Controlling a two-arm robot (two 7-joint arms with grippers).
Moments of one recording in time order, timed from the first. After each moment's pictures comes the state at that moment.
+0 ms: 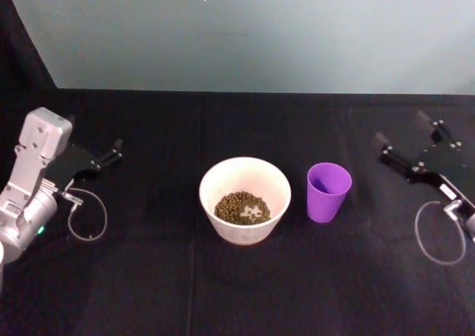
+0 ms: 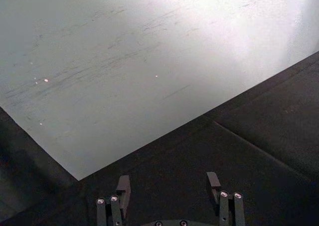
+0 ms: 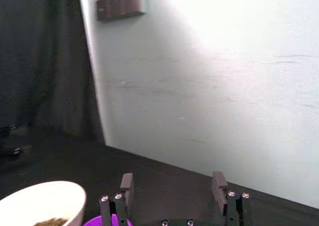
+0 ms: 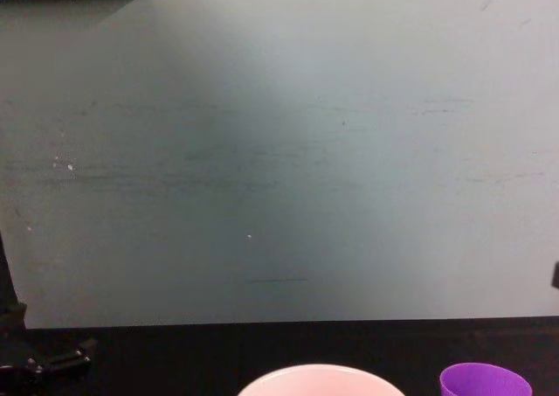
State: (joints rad) left arm -0.20 0.60 0.45 -1.41 -0.25 -0.12 0.03; right arm 0.05 0.52 -0.14 -1.46 0.54 -0.27 0.50
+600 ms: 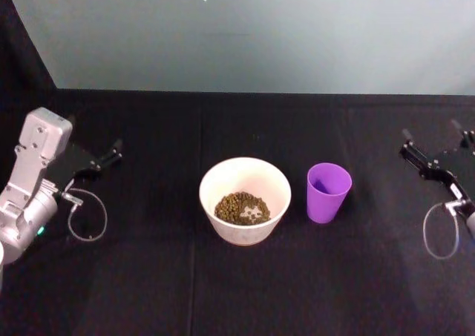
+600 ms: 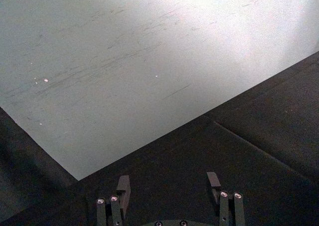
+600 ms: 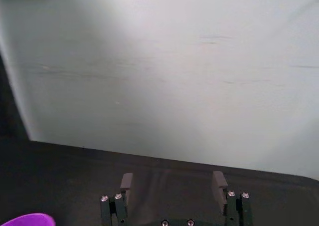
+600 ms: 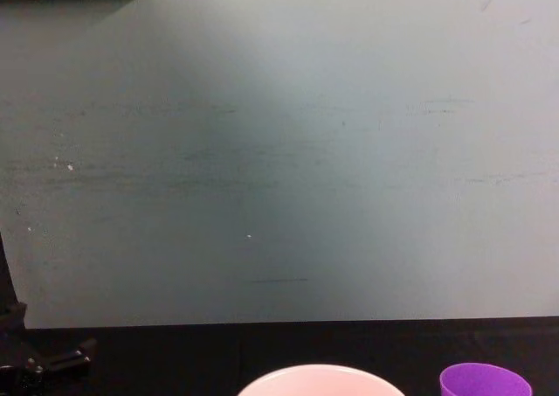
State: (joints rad) left arm -0.20 0.60 0.45 -1.41 -0.25 -0.12 0.03; right arm 0.02 0.40 -0.08 -1.47 0.36 -0.21 0.21
